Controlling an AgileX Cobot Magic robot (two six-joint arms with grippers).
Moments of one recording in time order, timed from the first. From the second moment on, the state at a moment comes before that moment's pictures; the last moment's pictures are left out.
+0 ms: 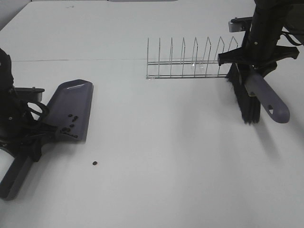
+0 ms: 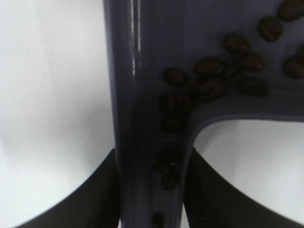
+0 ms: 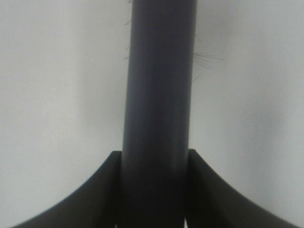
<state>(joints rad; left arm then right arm) -0.20 2.05 -1.06 -0.08 0.77 -0.09 0.14 2.19 -1.71 -0.16 1.02 0.25</state>
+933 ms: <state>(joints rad) -0.20 2.05 -1.05 -0.12 0.72 -0.09 0.13 2.39 -2.08 -0.18 0.97 0.27</state>
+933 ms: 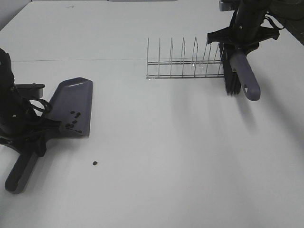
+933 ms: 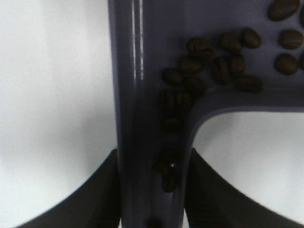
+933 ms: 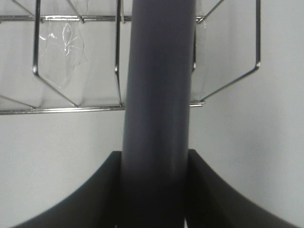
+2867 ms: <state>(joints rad) -0.21 2.07 -1.05 -0.22 0.35 -0.02 0.13 1.69 -1.80 0.09 1.22 -0.07</state>
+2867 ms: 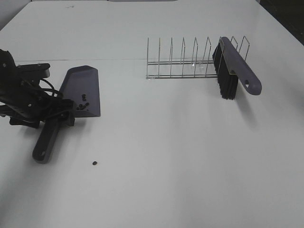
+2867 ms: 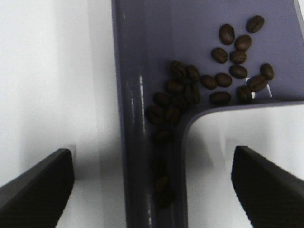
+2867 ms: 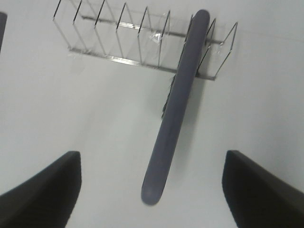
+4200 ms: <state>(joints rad) -0.21 1.53 -0.98 -0.06 1.10 -0.07 0.13 0.20 -0.54 0.09 1.22 -0.13</state>
